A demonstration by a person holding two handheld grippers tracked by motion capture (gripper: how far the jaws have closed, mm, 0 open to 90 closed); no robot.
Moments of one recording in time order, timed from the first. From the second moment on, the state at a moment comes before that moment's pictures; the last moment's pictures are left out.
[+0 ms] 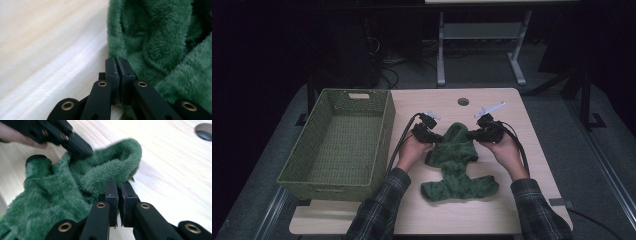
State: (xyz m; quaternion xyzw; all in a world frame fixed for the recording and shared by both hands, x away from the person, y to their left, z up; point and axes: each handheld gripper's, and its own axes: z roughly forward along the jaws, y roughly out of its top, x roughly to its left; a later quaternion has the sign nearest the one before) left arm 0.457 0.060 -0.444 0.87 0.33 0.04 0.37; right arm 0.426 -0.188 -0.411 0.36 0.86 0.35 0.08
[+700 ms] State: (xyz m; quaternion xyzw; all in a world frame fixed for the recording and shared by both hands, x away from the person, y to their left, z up) left arm 0.463 0.064 -0.466 0.86 0.34 0.10 0.37; right arm 0.444 -0.226 -0.456 0.44 0.84 0.30 0.09
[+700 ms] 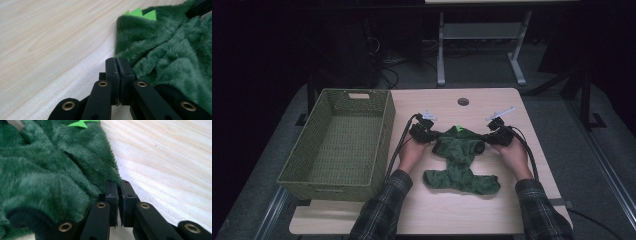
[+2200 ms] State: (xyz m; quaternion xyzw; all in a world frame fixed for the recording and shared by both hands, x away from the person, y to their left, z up) left arm 0.292 0.106 -0.425 0.88 0.27 0.10 0.39; right arm 0.347 -0.204 -0.397 0.39 0.83 0.40 0.10
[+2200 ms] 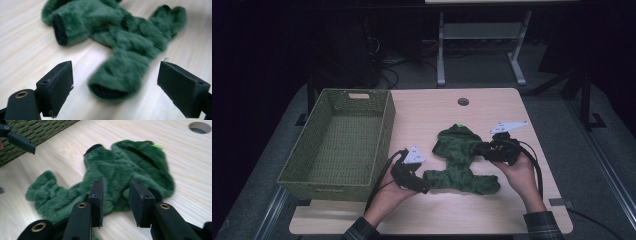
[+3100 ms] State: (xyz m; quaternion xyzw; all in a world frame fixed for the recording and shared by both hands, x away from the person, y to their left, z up) left arm 0.256 0.130 -0.477 0.88 0.26 0.11 0.37; right arm 0.303 -0.110 -0.404 0.29 0.87 0.40 0.06
